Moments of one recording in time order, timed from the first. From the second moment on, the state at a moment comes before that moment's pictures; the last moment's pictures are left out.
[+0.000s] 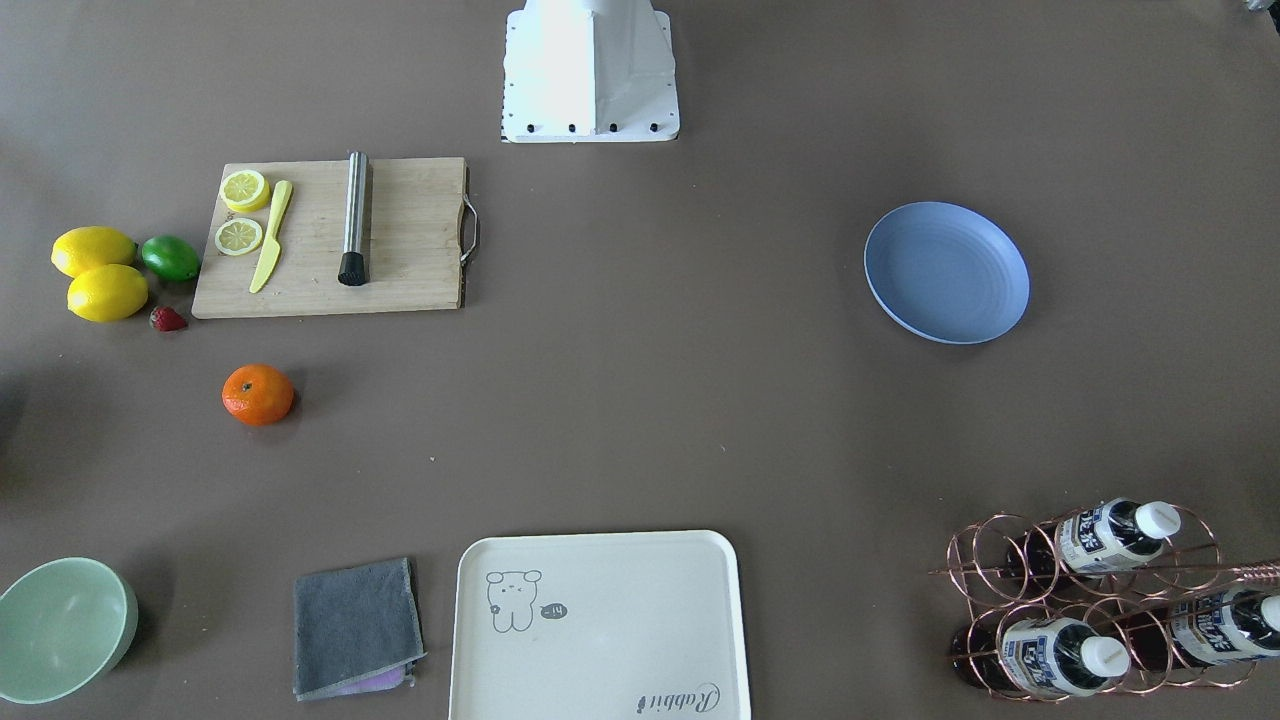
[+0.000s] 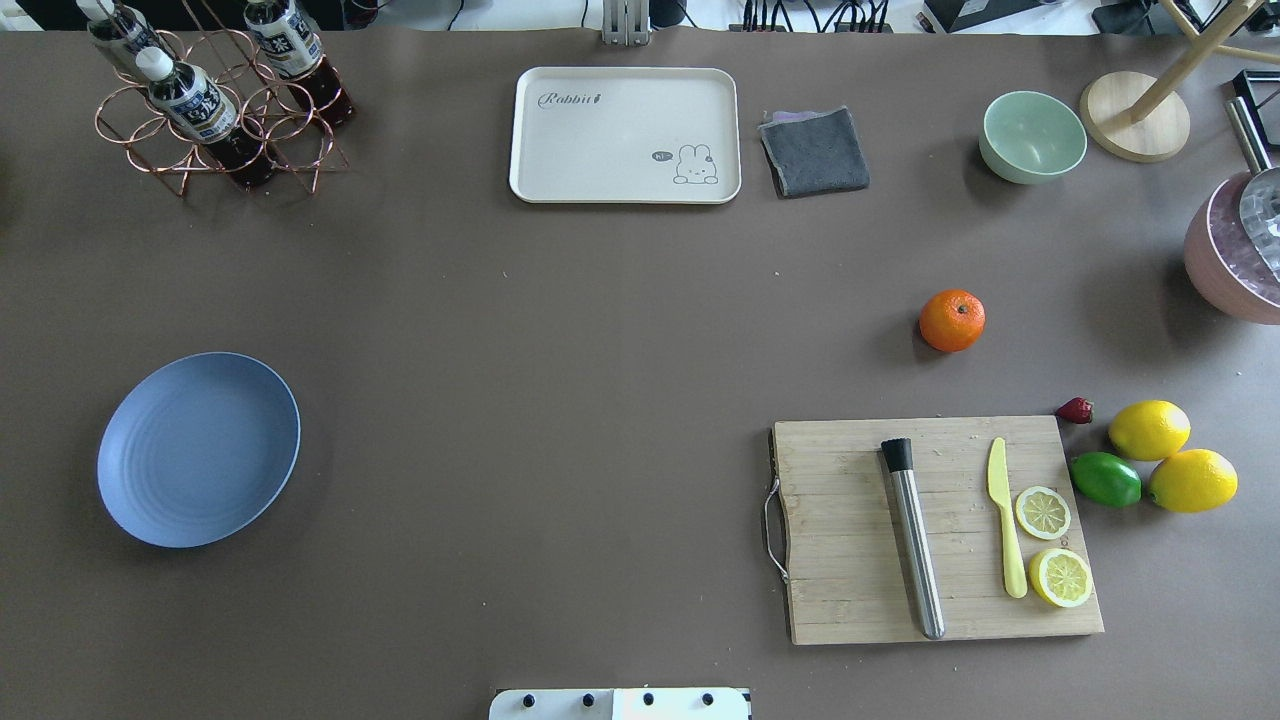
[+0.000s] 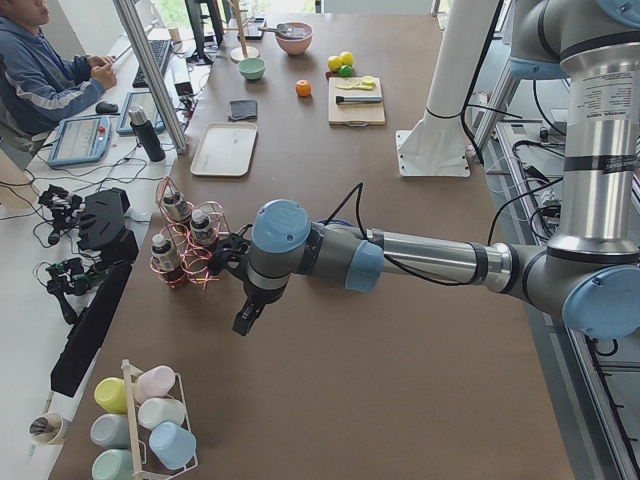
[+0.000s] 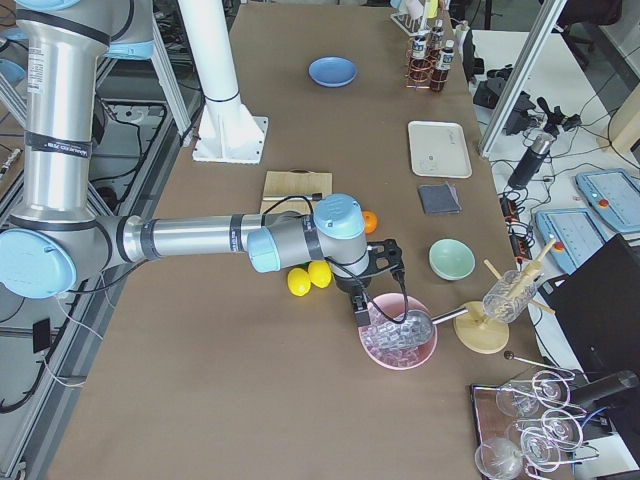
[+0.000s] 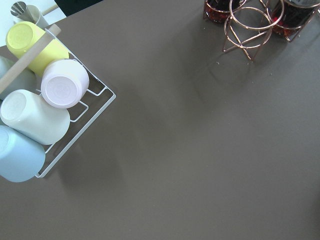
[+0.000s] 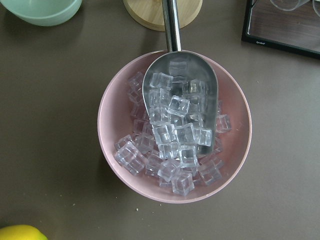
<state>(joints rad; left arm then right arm) -1.60 -1.53 -1.74 -1.79 -2.36 0.15 1.53 -1.71 1.81 -1.35 2.28 0.07</state>
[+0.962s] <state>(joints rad) -1.08 -1.42 -1.54 -2.67 -2.34 -0.83 1.17 -1.60 1.83 -1.19 2.21 0.73</state>
